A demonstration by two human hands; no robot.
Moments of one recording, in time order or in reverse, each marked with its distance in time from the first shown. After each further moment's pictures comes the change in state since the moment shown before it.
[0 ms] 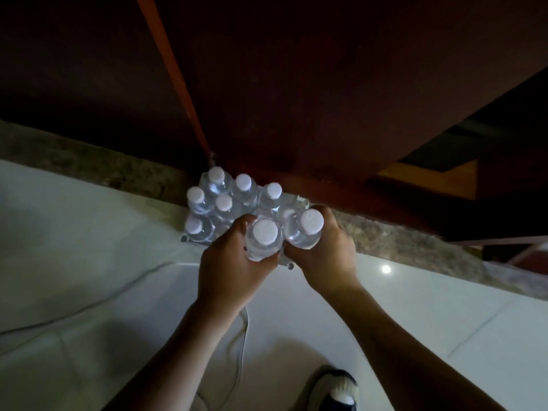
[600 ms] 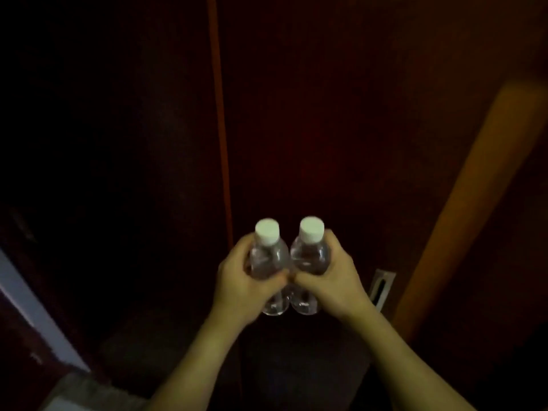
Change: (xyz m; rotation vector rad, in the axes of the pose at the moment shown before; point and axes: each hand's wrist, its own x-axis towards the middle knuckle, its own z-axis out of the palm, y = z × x) left_hand 0.107 0.569 -0.649 -0.683 0.159 0.409; right_hand -0.179 -0.623 -0.600 0.466 0.054 -0.658
